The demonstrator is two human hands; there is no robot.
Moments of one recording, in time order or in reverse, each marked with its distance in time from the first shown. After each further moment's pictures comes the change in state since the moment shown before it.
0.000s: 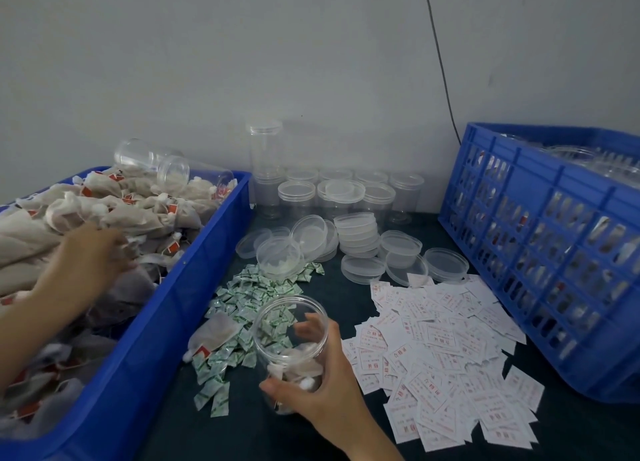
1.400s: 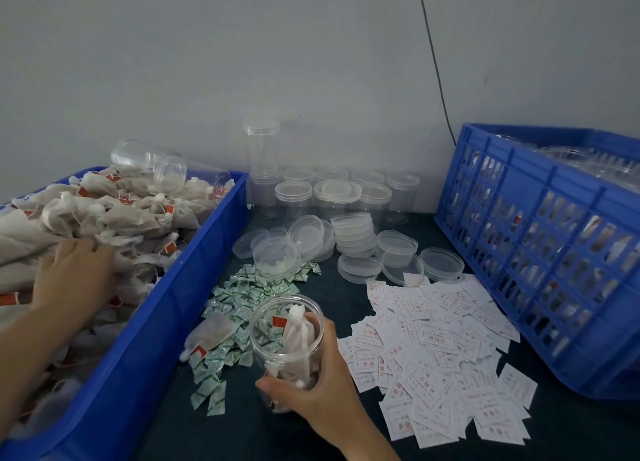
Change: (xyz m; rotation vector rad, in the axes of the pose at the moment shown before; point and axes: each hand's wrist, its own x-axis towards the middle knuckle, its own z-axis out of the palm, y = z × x) left_hand 0.023 -0.063 0.052 0.466 -0.019 0.057; right_hand 0.002 0.010 0.001 0.044 -0.004 -0.020
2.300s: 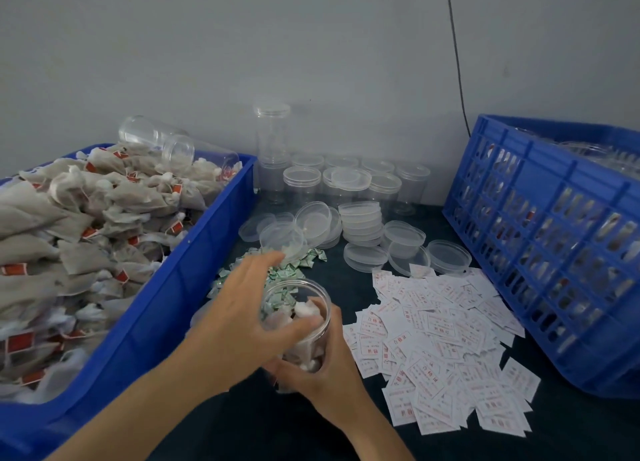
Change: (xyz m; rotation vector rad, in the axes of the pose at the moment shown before) left_hand -0.164 0.168 -0.129 -1.022 -0.174 0.428; right_hand 0.000 -0.008 -0.001 0.046 -0.080 0.030
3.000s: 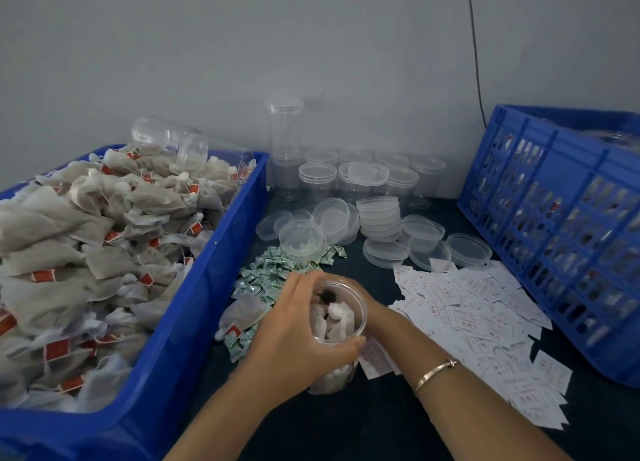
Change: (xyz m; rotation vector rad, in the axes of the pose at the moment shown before) left_hand 0.002 -0.015 0.030 -0.212 0.028 0.041; right_hand 0.114 0.012 -0.024 -0.935 -0.281 0.201
